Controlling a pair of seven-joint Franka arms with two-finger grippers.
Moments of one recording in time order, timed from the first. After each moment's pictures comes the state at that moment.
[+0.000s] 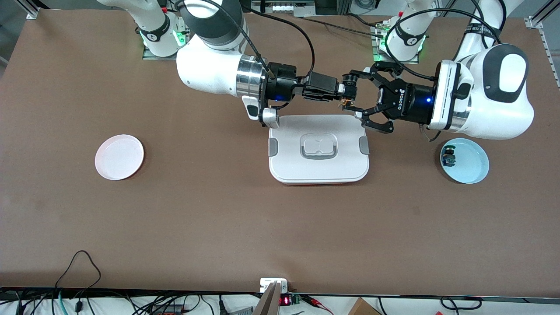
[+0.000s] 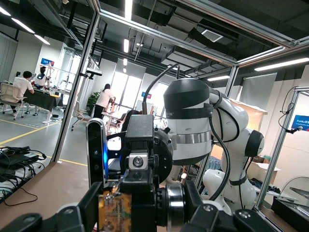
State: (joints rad) left arm 0.38 0.24 -0.60 -1.76 -1.53 1.66 1.67; right arm 0.80 0.45 -0.05 -1.36 1.85 2.45 -0.05
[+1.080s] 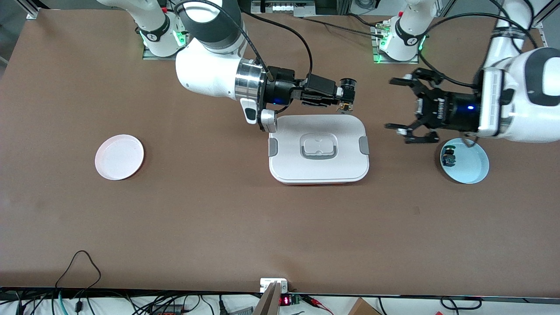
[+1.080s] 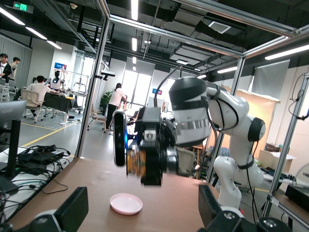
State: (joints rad) left arm 0.58 0.25 -0.60 -1.76 -1.42 1.53 1.75; right arm 0.79 0.46 -0.07 -1.36 1.85 2.44 -0.12
